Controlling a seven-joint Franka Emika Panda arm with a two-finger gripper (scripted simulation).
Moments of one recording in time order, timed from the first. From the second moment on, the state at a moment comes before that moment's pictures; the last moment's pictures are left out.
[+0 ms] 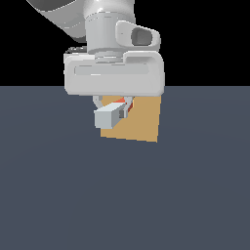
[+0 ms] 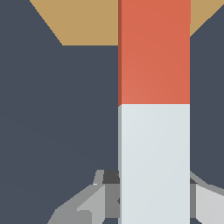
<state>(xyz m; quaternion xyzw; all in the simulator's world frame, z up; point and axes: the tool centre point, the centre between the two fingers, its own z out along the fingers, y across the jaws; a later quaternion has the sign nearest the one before) -0.025 -0.034 0.139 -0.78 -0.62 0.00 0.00</state>
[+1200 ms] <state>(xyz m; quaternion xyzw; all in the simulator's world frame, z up) -0.002 0.072 0.139 -0.78 -0.62 0.00 0.00</state>
